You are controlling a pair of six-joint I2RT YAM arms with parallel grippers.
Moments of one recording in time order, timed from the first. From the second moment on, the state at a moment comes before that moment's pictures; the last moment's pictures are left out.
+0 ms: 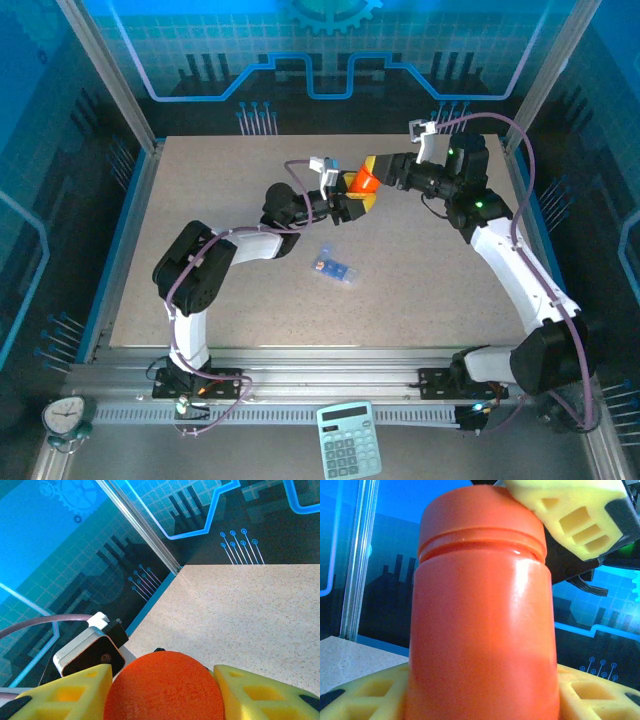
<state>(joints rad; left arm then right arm) -0.55 1.94 1.10 1.25 0.77 -0.54 0.24 1.32 1.23 -0.15 -0.65 0.48</state>
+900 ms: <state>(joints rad) -0.62 1.91 1.10 1.02 0.55 -0.24 0.43 1.23 1.14 -0.17 -0.06 0.54</state>
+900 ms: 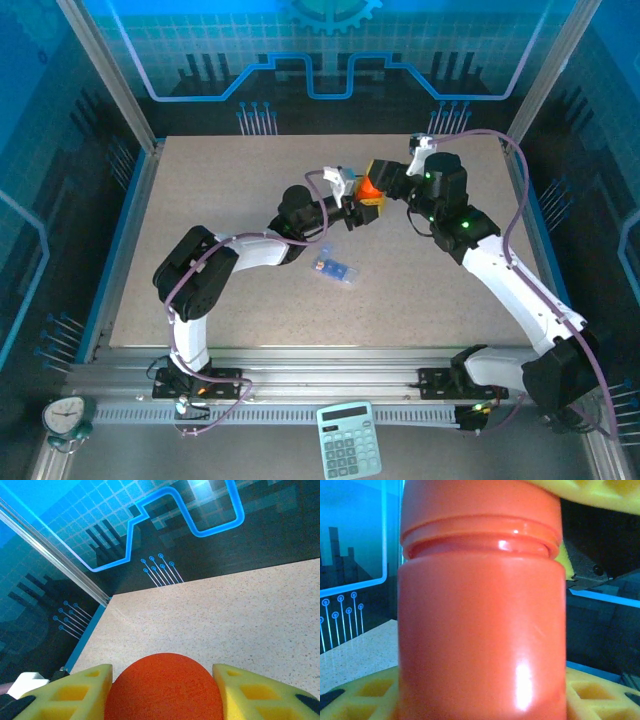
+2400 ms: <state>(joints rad) -0.54 1.91 1.12 1.19 0.89 -0.54 0.21 1.44 1.52 -0.52 -0.92 0.17</state>
